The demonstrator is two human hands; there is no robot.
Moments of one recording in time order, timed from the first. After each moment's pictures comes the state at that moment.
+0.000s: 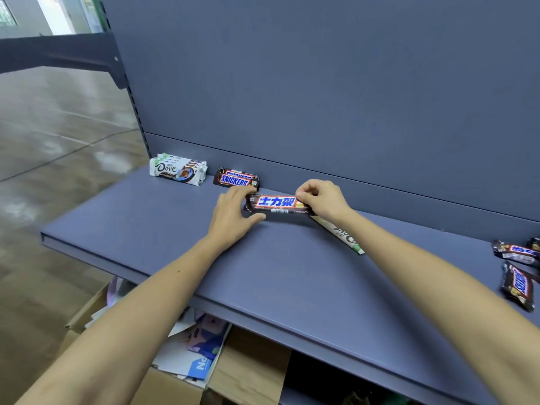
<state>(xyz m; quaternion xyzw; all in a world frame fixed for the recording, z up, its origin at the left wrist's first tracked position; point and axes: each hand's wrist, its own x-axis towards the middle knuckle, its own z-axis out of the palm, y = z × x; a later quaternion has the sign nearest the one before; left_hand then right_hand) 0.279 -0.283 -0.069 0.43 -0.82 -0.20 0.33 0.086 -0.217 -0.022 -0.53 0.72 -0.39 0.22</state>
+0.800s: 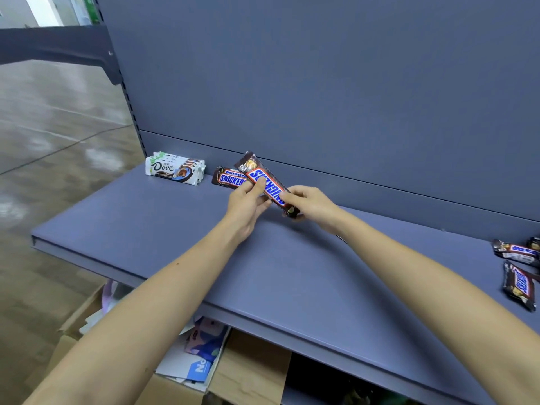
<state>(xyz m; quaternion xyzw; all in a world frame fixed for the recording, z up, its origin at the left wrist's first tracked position) 0.244 -0.266 -0.031 0.32 -0.44 -0.70 0.46 0.111 -0.221 -0.021 -0.49 0.65 -0.41 0.41</state>
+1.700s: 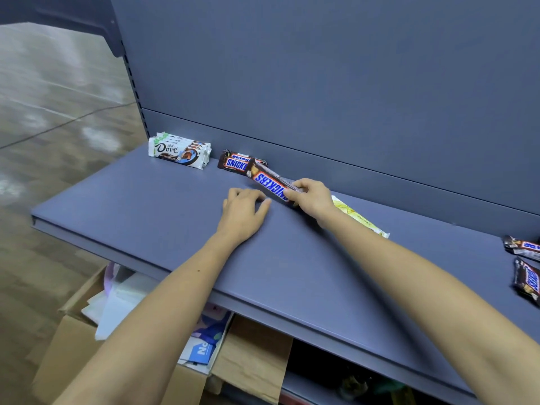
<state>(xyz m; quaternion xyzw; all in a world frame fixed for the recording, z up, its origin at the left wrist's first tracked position) 0.275 -0.284 -0.088 0.46 -0.83 -0.20 0.26 0.123 -0.243 -0.052 -0.45 0.75 -0.40 0.27</state>
